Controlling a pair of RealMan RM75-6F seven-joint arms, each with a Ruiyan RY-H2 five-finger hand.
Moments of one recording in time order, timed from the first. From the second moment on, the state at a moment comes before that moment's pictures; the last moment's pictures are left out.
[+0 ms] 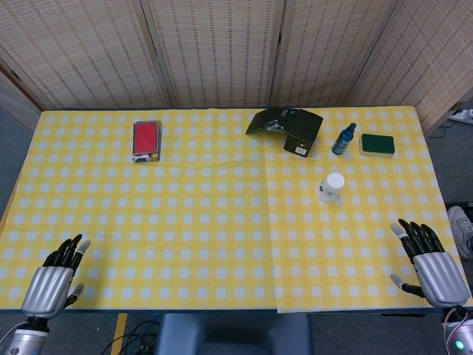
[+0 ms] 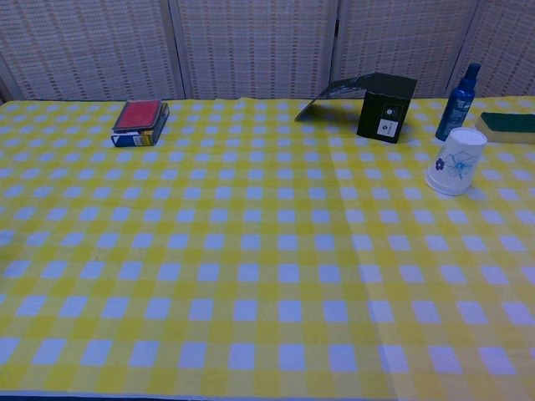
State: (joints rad) left arm -0.09 -1.16 0.05 -1.78 1.52 1.41 0.39; right arm 0.05 -1.06 -0.03 -1.60 -1.63 1.47 0.00
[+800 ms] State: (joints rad) left arm -0.10 -1.15 0.05 -1.78 1.51 1.39 0.35; right arm 0.18 -0.93 0.03 -1.71 -1.49 1.23 0.08
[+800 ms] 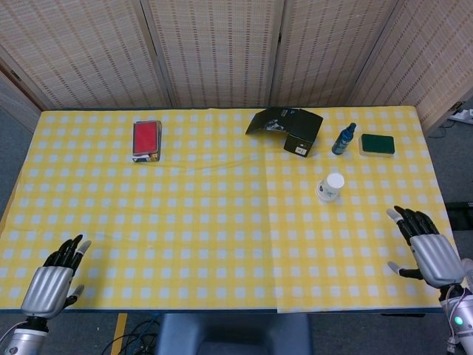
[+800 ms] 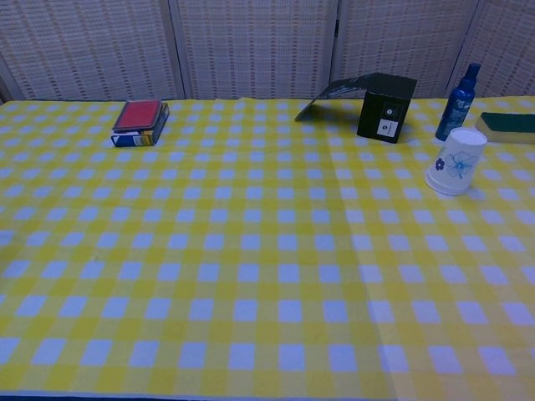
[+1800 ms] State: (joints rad) left arm -0.11 -1.13 0.03 -1.76 1.47 1.38 0.30; right arm 0.75 -0.95 0.17 -1.54 -0.87 0.52 0.00
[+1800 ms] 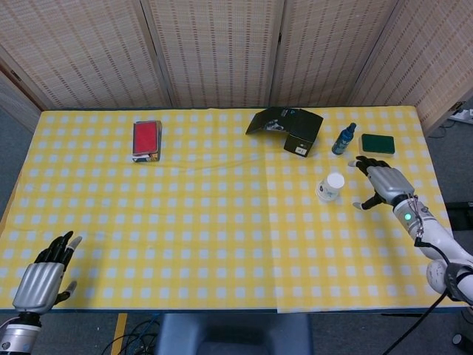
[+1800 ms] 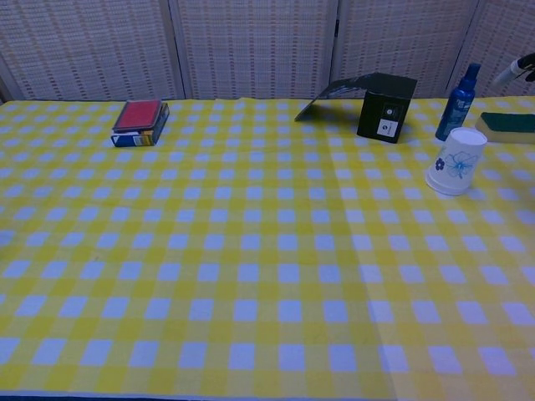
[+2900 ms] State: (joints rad) left arm -0.12 -1.13 0.01 -1.75 1.42 1.35 0.29; right arm 0.90 -1.19 0.09 -1.19 -0.74 0.37 0.01
